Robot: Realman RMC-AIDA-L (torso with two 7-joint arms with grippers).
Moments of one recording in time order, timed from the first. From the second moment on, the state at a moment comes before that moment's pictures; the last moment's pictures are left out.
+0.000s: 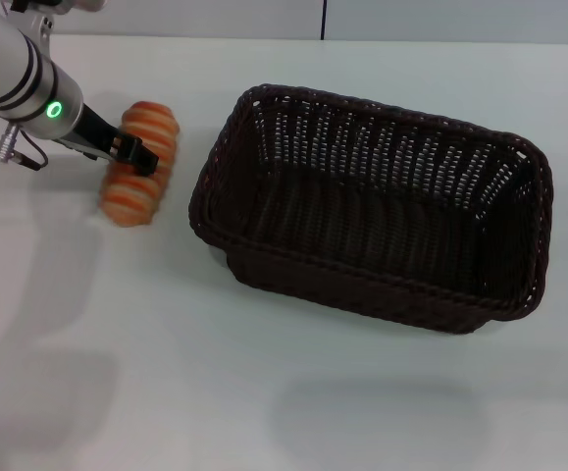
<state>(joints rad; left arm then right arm) -0.84 -2.05 -2.00 -0.80 2.89 -1.09 0.34 -0.28 2.09 2.09 1.31 -0.82 0.87 -2.40</state>
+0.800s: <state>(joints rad) -0.83 -2.06 -1.91 -0.81 2.89 -1.10 0.34 -0.27 2.09 2.09 1.30 -0.82 0.89 -2.40</state>
